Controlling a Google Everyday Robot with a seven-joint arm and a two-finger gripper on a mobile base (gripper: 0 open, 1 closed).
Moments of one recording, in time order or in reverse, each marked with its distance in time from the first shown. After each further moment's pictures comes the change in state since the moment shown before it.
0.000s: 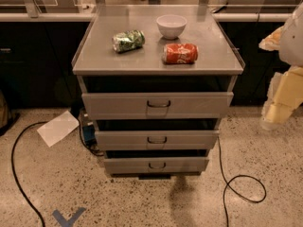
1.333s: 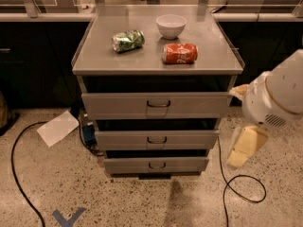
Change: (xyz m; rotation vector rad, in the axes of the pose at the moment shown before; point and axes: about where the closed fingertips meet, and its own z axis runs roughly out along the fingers) arm -0.010 0.046 0.106 -0.055 -0.129 0.027
